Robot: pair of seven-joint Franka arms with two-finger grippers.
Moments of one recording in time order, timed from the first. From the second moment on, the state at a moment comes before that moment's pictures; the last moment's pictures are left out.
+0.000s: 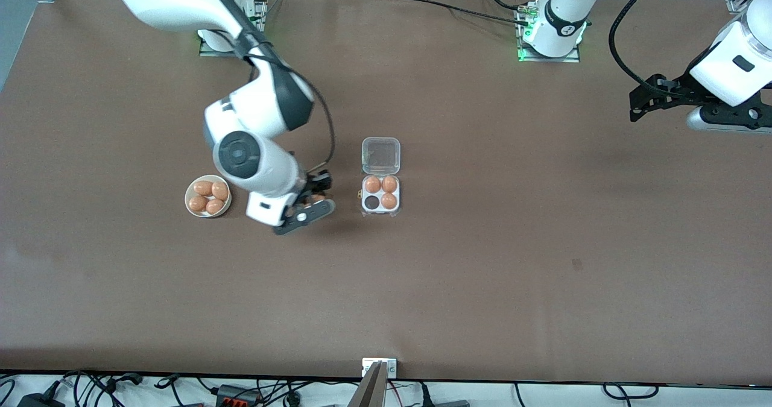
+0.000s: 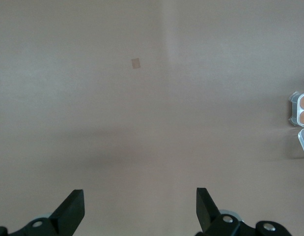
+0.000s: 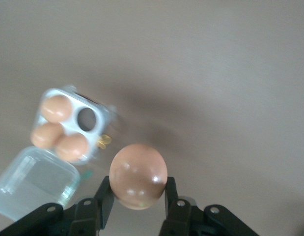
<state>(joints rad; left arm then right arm) 0.00 0.04 -0.12 -1.49 0.03 1.49 -0.06 0.37 0.64 0.22 -1.43 0.01 2.05 0.11</state>
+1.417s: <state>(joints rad) 0.00 0.04 -0.12 -1.49 0.03 1.49 -0.06 0.49 0.81 0.22 -1.43 0.01 2.27 0.27</state>
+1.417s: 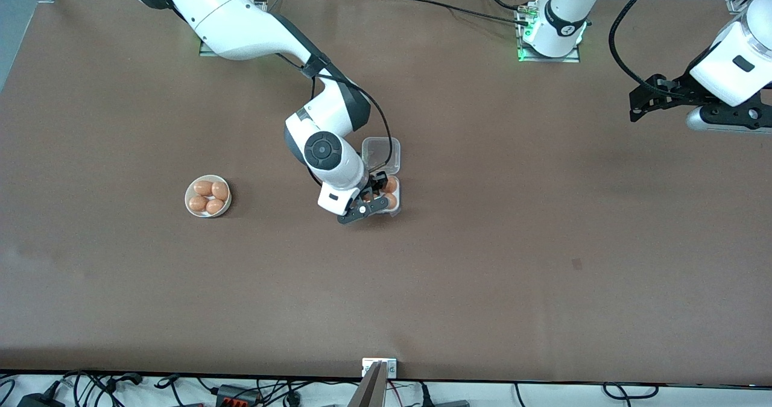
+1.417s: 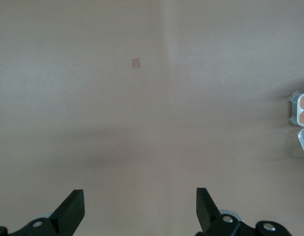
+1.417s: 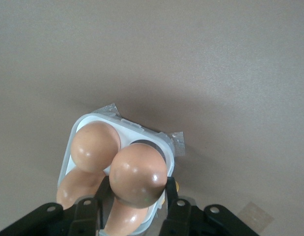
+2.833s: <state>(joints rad) 0.00 0.04 -0.12 -1.49 0.03 1.40 -0.06 0.39 0.70 0.18 -1.39 0.01 2.12 0.35</state>
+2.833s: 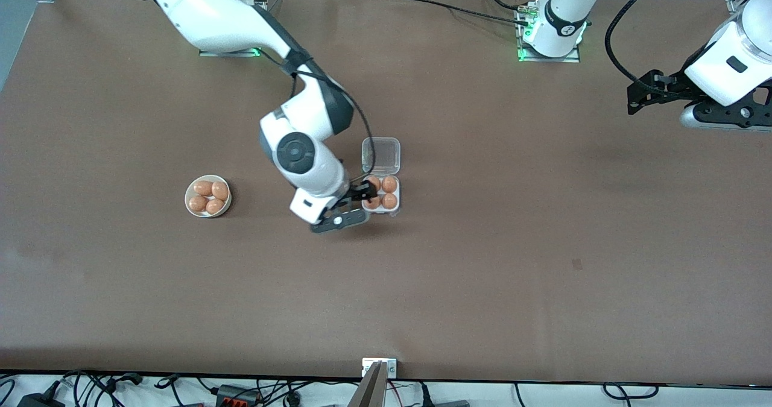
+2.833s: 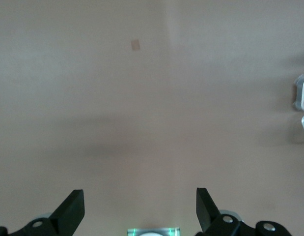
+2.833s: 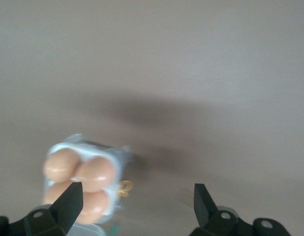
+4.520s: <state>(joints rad) -0.15 0.18 -0.51 -1.74 -0.11 1.68 -0.35 -0.11 0.22 0.07 -1.39 -0.06 1.56 0.09</state>
